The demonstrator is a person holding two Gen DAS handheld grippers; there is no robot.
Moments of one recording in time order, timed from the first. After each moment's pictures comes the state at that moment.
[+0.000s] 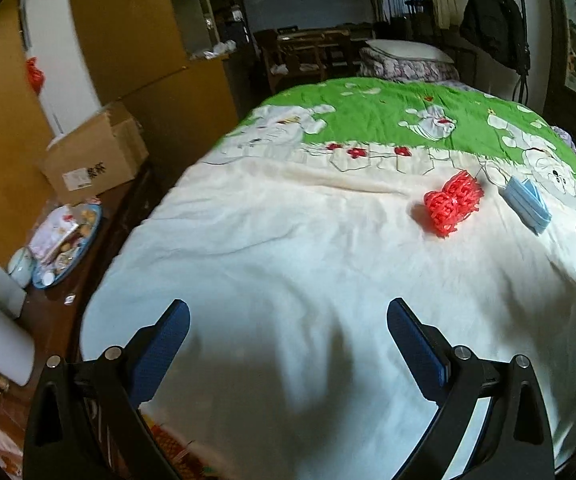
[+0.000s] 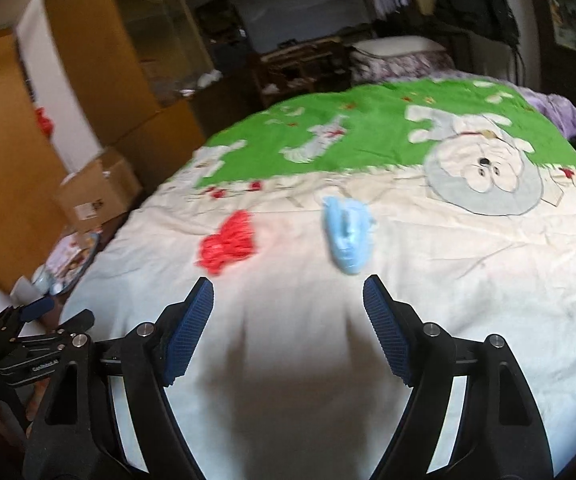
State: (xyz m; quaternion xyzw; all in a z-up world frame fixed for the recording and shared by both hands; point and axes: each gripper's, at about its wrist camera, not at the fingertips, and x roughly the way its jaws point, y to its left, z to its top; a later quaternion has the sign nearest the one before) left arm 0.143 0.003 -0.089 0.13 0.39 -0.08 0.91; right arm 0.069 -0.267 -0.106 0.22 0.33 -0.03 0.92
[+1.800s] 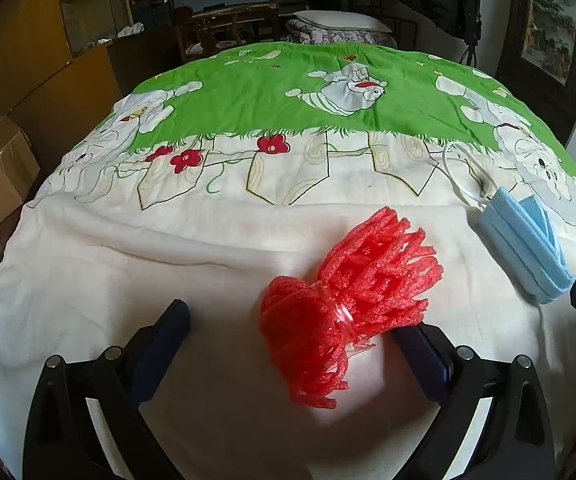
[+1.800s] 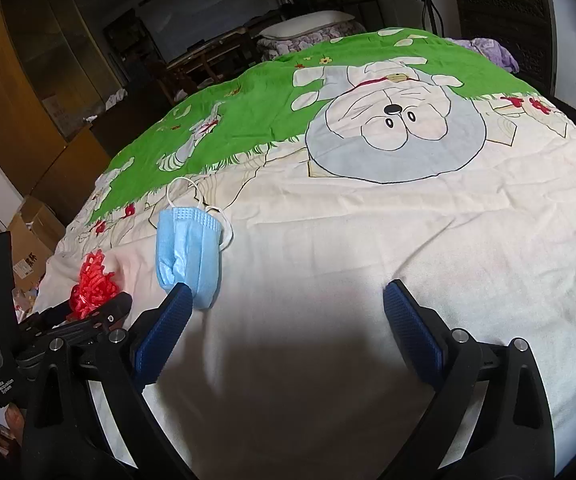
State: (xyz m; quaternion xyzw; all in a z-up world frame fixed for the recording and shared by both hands) left arm 0.251 -0.140 -0.166 0.13 0.43 -0.19 0.87; right arm 0.096 -0.328 -0.168 0.29 0.36 -0.15 0.88
